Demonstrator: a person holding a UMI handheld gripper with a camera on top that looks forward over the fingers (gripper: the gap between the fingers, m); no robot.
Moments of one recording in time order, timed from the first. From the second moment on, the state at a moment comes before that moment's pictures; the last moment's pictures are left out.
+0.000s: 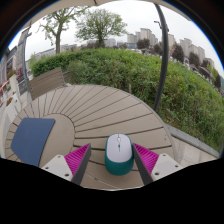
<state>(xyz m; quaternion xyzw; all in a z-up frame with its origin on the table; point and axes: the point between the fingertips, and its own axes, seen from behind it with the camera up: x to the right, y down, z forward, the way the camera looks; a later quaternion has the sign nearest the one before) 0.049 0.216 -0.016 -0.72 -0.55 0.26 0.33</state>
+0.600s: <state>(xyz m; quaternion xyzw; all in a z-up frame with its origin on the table) 0.003 0.126 0.096 -0.67 -0.58 0.33 0.33</state>
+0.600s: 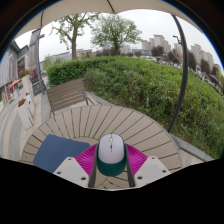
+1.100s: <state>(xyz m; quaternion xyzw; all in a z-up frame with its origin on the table) -0.036 -0.095 -0.003 -0.70 -0.60 0.27 0.29</state>
